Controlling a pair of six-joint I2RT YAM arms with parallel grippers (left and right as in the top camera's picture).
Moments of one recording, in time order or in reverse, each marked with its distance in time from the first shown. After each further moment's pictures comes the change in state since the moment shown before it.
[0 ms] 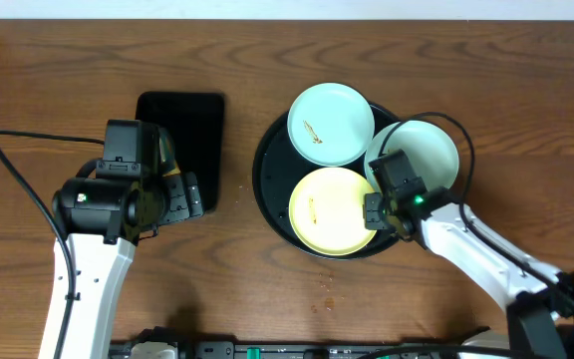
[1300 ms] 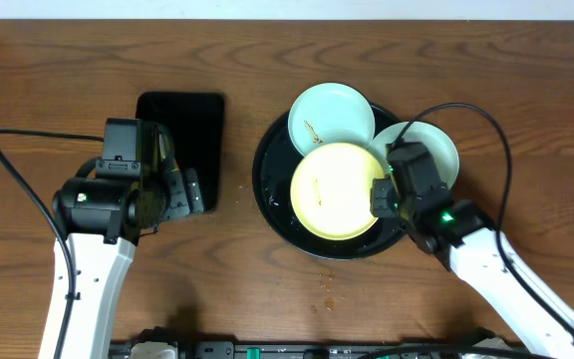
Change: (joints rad) left arm 0.000 0.004 0.000 0.042 -0.001 0.002; right arm 0.000 -0.262 0.008 0.031 0.047 0.003
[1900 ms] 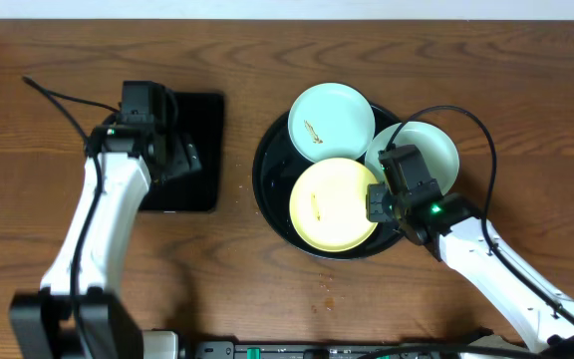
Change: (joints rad) left arm 0.097 0.384 0.000 0.329 -0.101 -0.028; right arm 0.000 0.105 0.000 -0.024 -0.044 0.000
